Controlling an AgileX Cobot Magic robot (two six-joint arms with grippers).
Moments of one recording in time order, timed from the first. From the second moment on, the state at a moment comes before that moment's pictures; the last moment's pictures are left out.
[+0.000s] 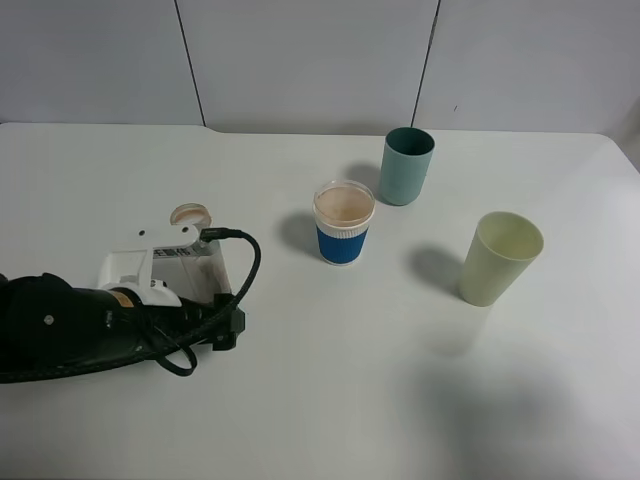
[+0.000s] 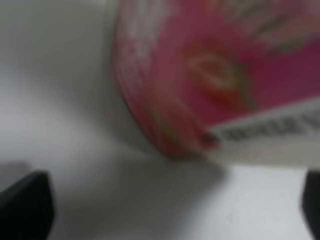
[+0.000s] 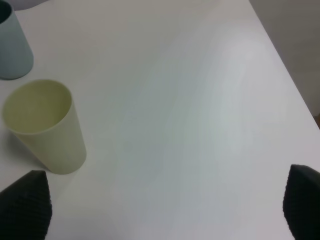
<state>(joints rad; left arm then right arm) -0.84 1.68 -0.35 -0.92 -0.41 0.11 -0.06 0.00 -0.50 -0.07 1.06 0.04</state>
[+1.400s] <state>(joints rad) -1.20 1.77 -0.26 -1.07 -0.93 0.05 -0.06 0.00 -0.50 -0.07 1.06 0.04</state>
